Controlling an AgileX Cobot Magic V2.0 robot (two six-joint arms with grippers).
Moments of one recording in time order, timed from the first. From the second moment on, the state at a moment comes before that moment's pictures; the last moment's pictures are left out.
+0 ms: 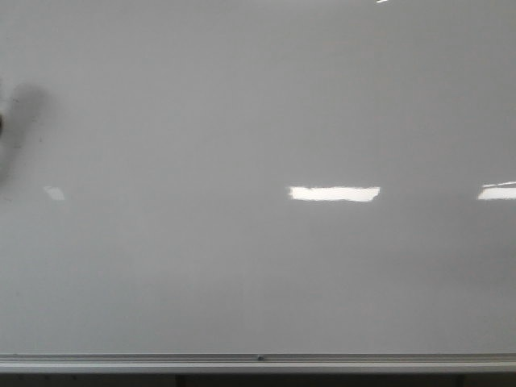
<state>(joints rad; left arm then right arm) -0.02 -0.01 0.00 -0.09 -0.03 0.08 0.01 -0.01 -0.03 0.13 0.16 -0.11</state>
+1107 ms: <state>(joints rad) -0.02 0.34 -0.35 0.00 0.23 0.08 0.01 0.33 -0.47 0.14 0.38 -0.11</state>
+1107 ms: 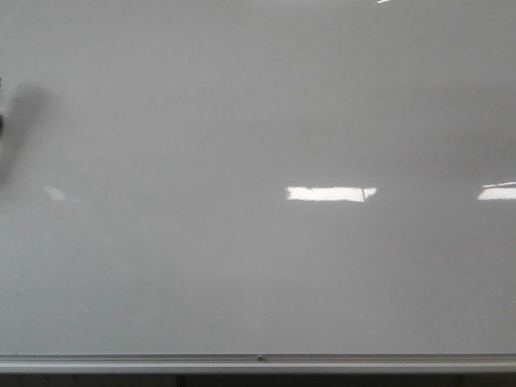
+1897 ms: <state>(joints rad) -0.05 1.05 -0.64 -0.03 0.32 0.22 0.01 0.33 -0.47 0.14 0.38 -0.11</state>
